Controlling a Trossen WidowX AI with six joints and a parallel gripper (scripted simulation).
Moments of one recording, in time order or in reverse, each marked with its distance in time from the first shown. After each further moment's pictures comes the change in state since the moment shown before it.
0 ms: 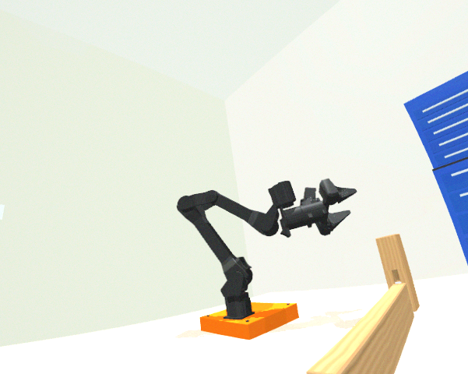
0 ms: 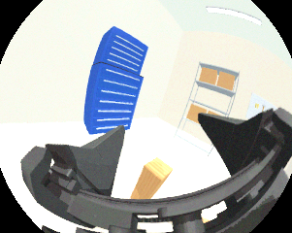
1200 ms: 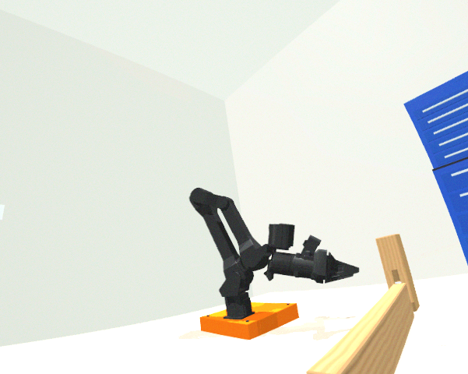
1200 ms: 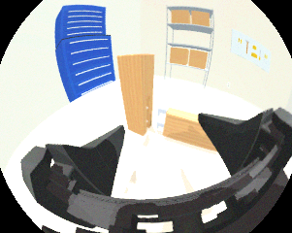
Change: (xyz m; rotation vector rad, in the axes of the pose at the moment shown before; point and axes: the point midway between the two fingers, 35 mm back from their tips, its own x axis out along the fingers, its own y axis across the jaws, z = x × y) arm -0.080 0.032 -0.167 0.301 0.455 -0.137
